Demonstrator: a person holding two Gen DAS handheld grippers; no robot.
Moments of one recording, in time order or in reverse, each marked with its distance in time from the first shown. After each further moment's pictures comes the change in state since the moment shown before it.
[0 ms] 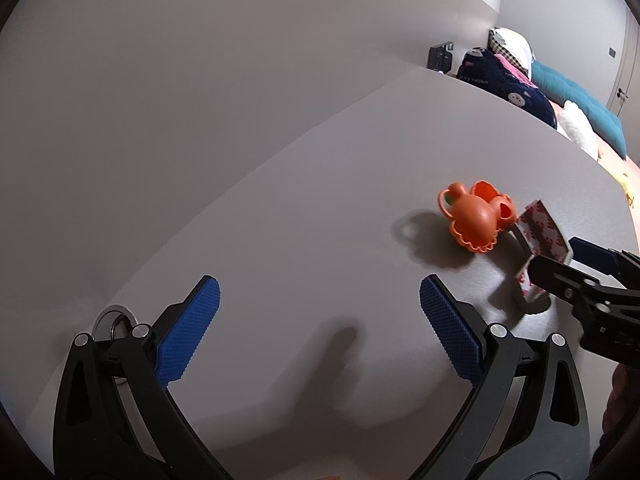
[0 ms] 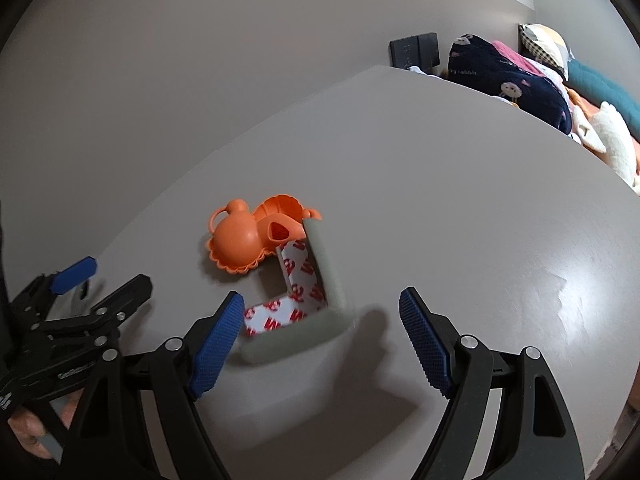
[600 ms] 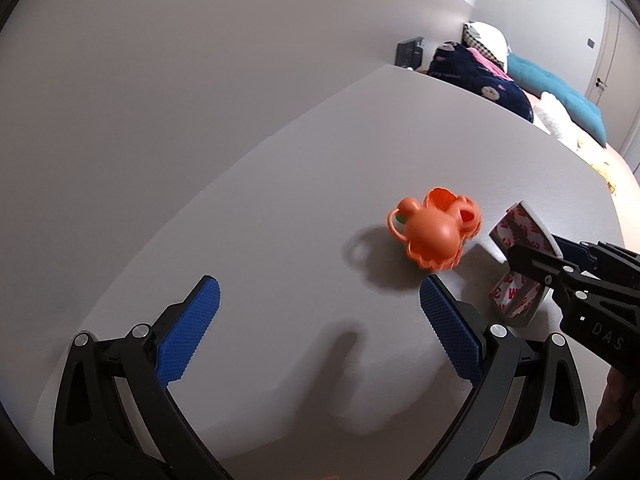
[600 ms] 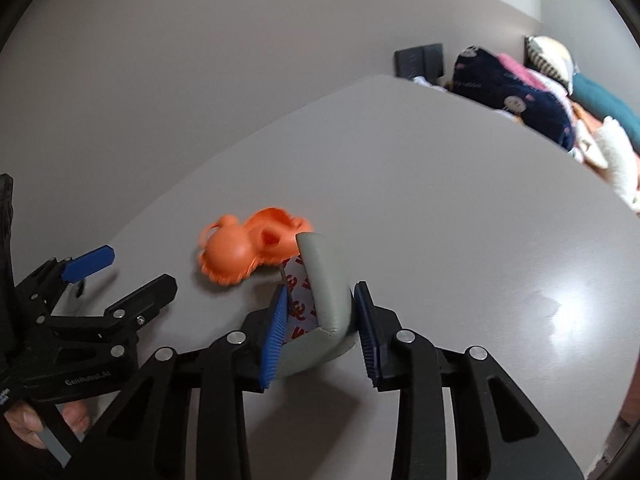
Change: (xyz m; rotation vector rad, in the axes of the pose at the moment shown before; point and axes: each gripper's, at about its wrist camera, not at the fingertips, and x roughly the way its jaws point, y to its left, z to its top) left arm 0.011 -0.027 0.014 0.051 0.003 -0.092; right arm -0.010 -0.004 0.006 -0.042 -0.029 -0.007
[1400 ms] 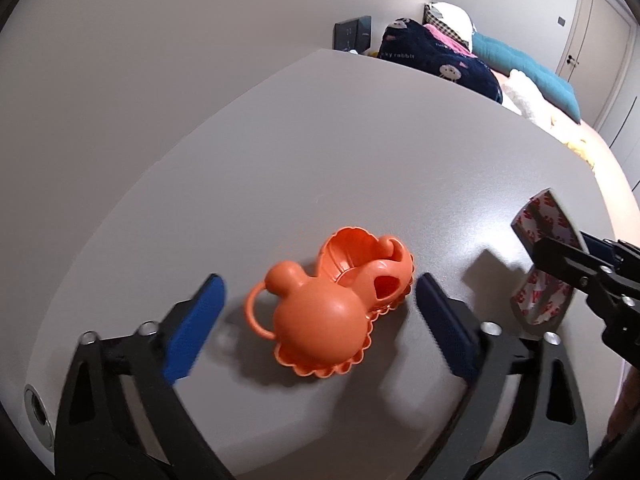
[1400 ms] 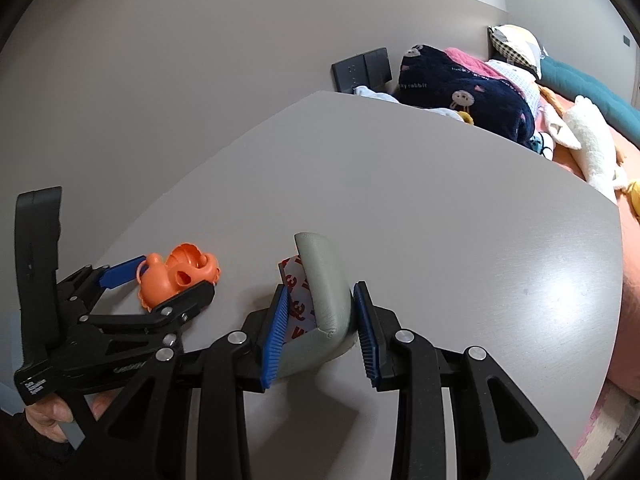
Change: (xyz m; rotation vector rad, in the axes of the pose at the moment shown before) left arm 0.056 -0.071 0.036 0.085 0.044 -0.097; right arm -0.010 -0.073 0.014 0.104 -0.035 -0.026
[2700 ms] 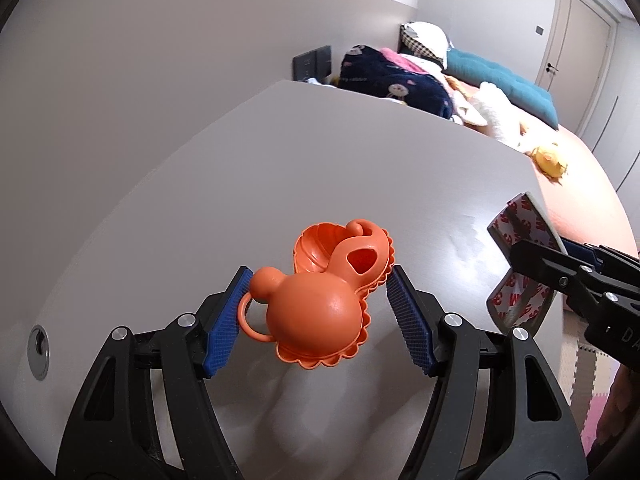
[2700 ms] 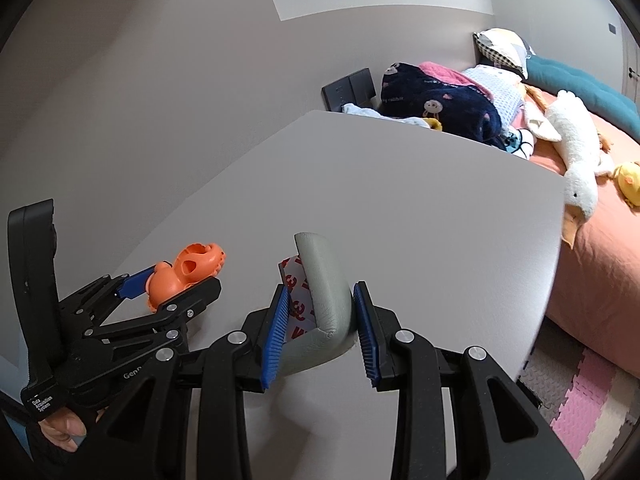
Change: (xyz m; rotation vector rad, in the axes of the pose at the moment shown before) left arm -0.078 -0.064 -0.034 0.020 -0.093 -0.034; right arm -0.091 -0.023 -0.039 0.037 -0.059 0.029
